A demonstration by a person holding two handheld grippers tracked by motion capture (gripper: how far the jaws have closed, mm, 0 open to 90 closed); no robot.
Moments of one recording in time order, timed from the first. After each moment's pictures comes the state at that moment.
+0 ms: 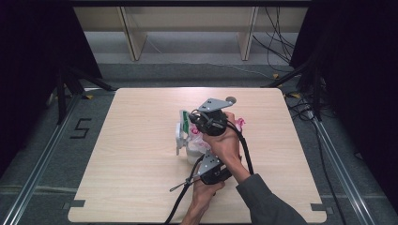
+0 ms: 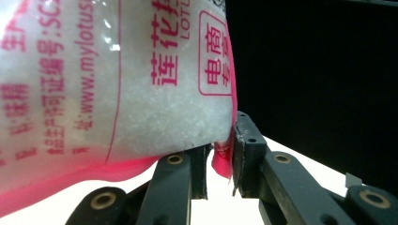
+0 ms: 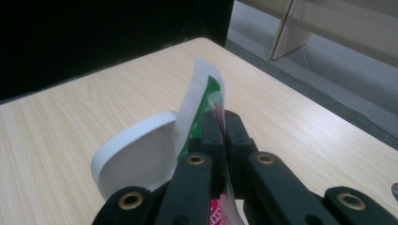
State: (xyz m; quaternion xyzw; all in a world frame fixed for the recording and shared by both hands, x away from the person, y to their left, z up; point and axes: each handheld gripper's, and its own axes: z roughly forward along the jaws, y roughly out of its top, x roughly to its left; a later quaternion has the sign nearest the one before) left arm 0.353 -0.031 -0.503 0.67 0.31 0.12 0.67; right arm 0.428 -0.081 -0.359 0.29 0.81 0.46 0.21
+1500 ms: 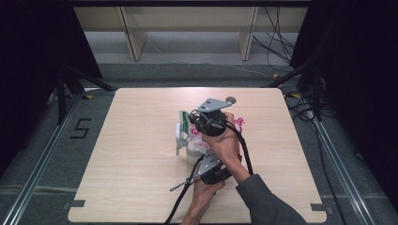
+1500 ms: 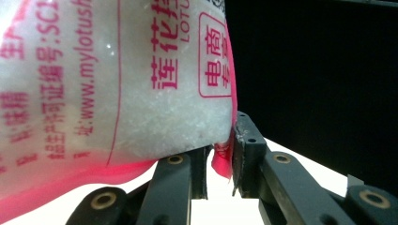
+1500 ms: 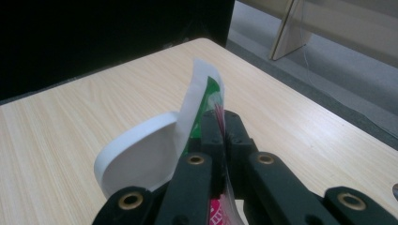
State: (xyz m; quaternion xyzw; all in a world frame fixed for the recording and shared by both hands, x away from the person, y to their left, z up) left arm 0.353 -0.032 -0.502 0.67 0.30 0.13 0.67; right arm 0.425 -0.079 -0.359 0.30 0.81 0.46 0.21
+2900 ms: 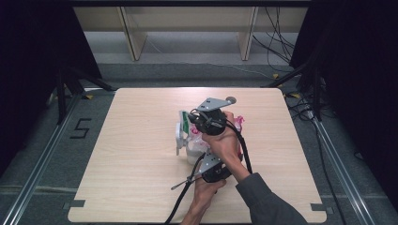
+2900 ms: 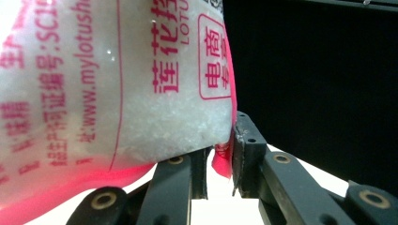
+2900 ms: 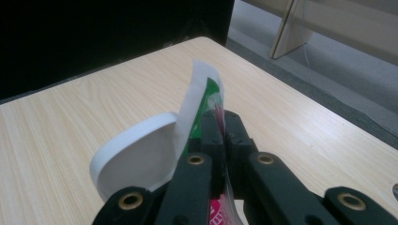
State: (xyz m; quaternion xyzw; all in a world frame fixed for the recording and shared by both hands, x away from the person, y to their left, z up) left arm 0.358 -0.035 -0.501 0.66 0.30 0.12 0.68; right arm 0.428 -0.080 -0.358 0.30 0.81 0.46 0.20
